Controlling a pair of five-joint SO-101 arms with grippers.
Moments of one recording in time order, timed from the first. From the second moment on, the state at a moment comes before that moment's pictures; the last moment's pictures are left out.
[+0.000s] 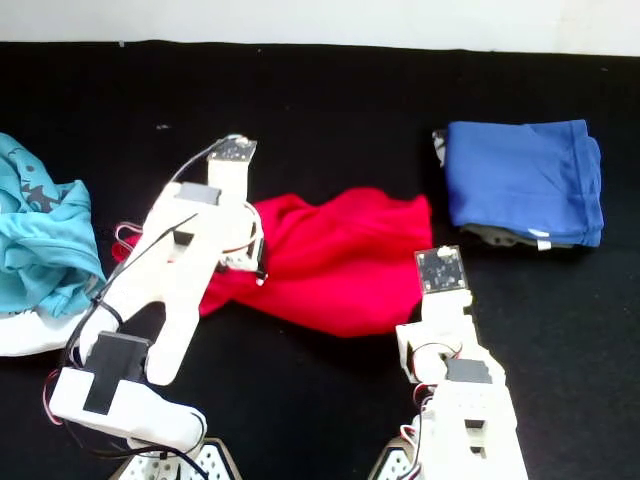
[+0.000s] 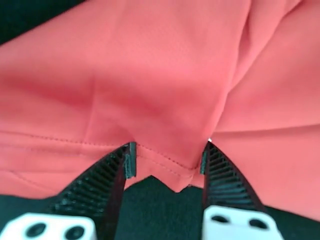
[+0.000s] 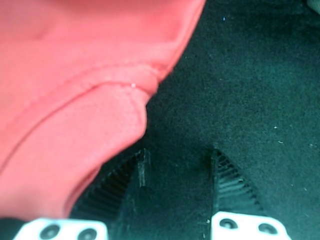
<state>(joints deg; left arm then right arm) 3.8 0.8 27.3 56.1 -11.2 -3.3 -59.2 91.9 32.7 12.4</state>
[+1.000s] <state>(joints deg) -20.2 -6.8 18.0 44.4 -11.4 -3.3 -59.2 91.9 32.7 12.4</state>
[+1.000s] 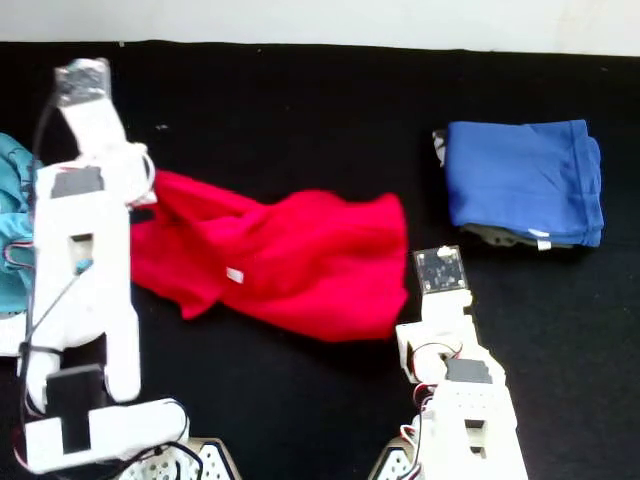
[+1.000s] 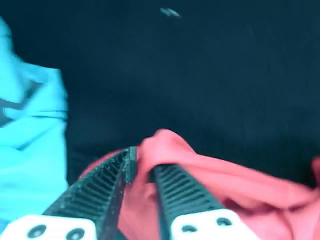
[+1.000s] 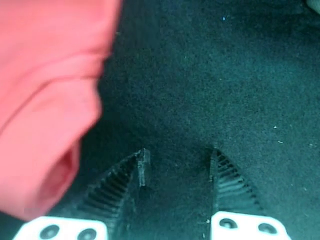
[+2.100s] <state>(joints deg) -10.1 -0.4 27.8 70.4 -21.1 -3.3 -59.2 91.9 31.9 12.4</state>
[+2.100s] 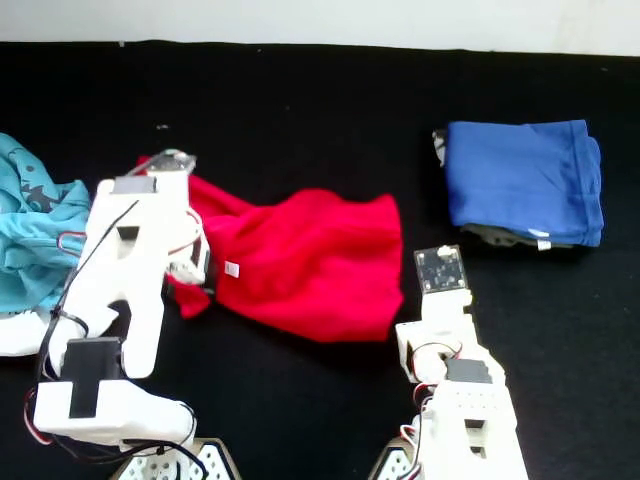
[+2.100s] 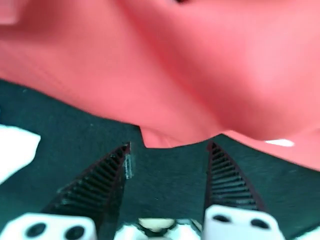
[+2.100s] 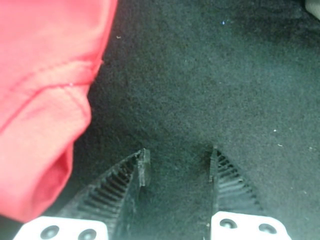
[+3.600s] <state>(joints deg) -15.4 -39.0 26.8 98.9 -32.0 -4.0 -58.9 59.6 55.3 12.4</state>
